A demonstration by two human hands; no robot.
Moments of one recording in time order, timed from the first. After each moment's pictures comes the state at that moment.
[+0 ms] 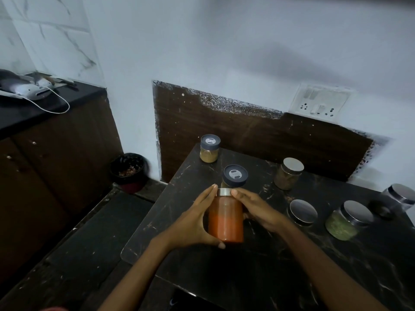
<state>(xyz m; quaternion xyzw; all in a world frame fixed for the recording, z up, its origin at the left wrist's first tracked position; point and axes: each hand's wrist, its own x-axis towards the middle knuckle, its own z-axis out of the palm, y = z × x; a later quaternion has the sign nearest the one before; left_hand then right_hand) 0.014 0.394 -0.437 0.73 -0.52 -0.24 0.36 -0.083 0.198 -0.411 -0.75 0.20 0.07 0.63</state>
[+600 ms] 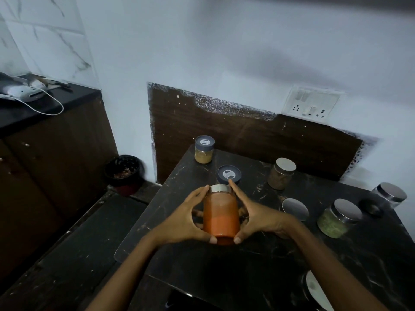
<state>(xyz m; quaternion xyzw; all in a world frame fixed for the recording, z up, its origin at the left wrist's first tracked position) 0.011 0.398 -0.422 0.66 -0.46 -0.35 0.48 -0.119 0.202 -0.373 -0.83 0.07 0.19 0.51</state>
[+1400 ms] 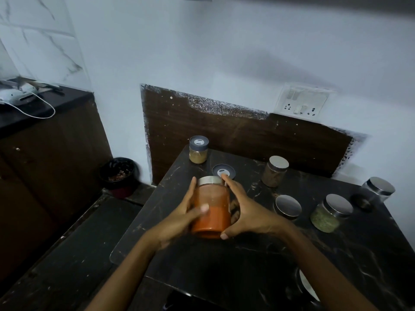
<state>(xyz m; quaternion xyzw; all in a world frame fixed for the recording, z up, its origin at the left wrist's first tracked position) -0.010 0.395 -0.400 0.58 -0.32 -0.46 0.59 -0.126 0.225 -0.364 -0.86 0.08 0.09 0.49</state>
